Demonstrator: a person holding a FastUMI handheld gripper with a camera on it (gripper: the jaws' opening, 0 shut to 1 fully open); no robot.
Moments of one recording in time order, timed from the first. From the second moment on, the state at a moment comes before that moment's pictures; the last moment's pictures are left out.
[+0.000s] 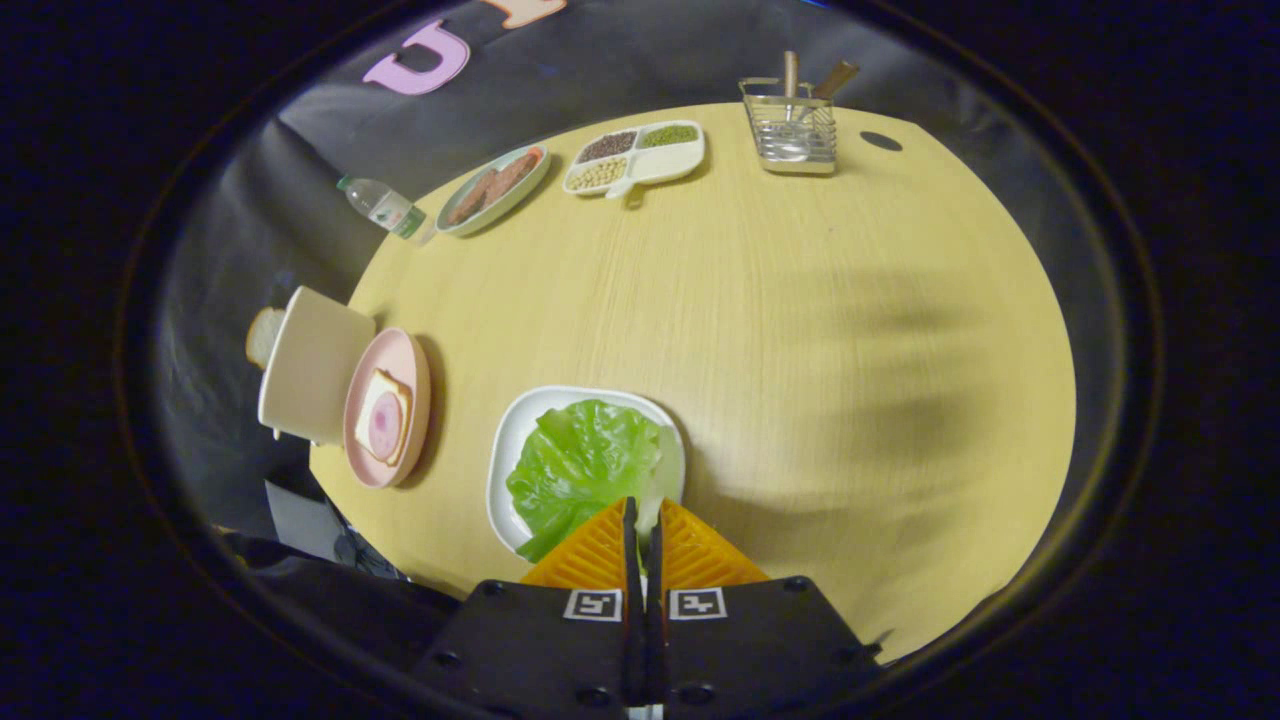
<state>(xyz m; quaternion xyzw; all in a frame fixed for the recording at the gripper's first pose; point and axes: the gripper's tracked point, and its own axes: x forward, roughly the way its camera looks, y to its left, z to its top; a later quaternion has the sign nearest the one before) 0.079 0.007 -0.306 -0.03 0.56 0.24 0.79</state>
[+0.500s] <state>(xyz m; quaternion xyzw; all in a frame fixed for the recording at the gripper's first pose) 0.045 0.062 -0.236 0.06 0.56 0.25 0.79</state>
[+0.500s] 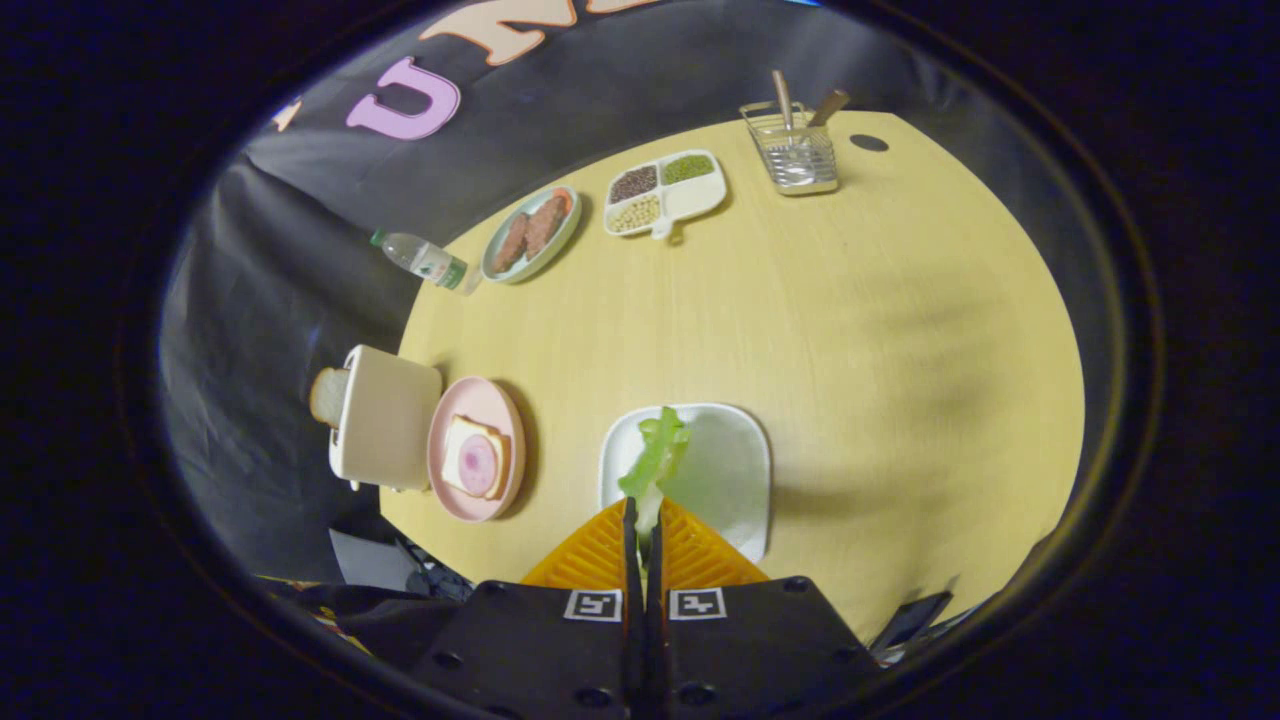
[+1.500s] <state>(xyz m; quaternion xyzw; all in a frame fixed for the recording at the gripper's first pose) -0.031 0.335 -0.253 0.17 0.56 0.37 0.73</state>
